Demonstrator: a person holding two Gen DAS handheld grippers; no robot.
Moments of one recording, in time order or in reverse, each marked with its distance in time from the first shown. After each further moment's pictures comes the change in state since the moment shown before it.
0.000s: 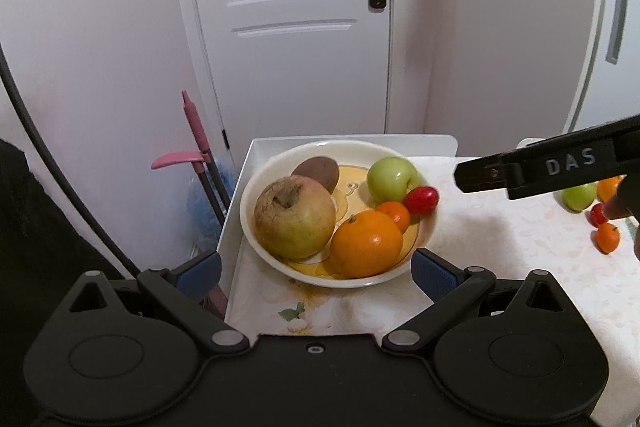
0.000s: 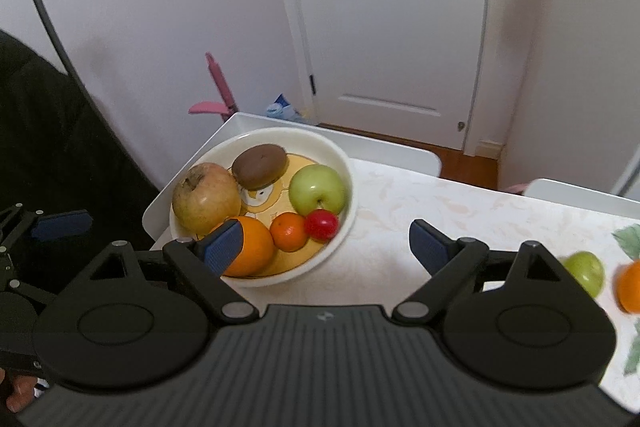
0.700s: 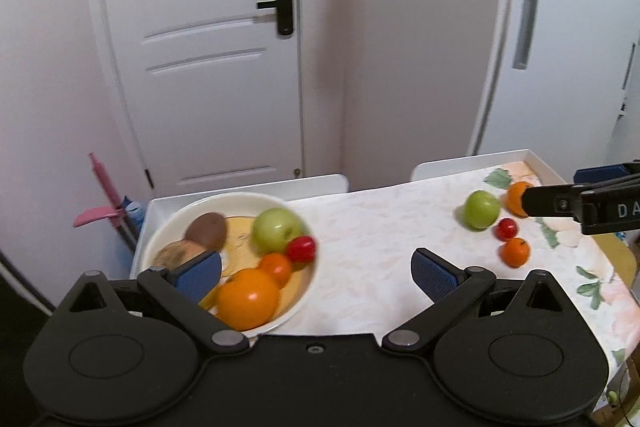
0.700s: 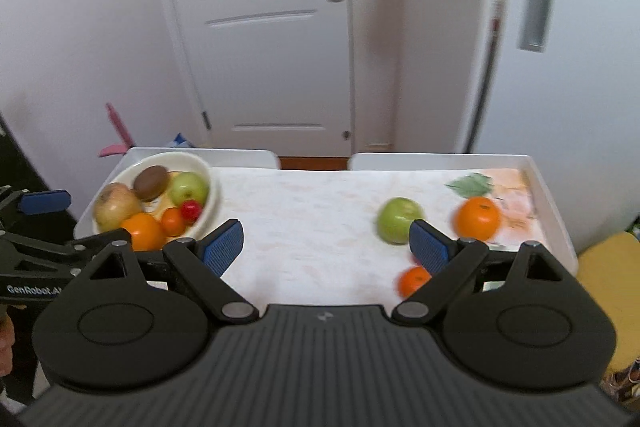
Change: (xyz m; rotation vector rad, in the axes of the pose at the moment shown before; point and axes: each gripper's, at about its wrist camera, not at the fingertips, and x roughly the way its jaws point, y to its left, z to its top) left arm -0.020 -0.061 0.033 0.114 -0.059 -0.220; right arm -0.119 -0.076 -0.048 0.173 -0.095 -0.291
